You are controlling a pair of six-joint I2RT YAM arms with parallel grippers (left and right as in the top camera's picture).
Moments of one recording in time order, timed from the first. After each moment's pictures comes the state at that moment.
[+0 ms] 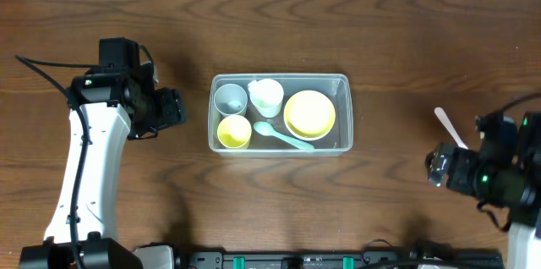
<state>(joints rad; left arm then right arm) 0.08 1.45 1.23 -1.13 0.13 -0.23 -0.33 0.93 1.18 -1.44 -0.20 0.00</state>
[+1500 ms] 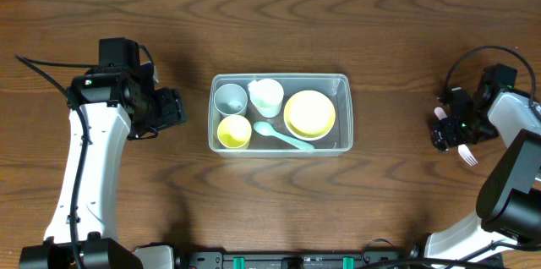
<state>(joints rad) 0.08 1.45 1.23 -1.13 0.13 -0.23 -0.41 1.83 1.08 -0.75 0.04 -0.61</state>
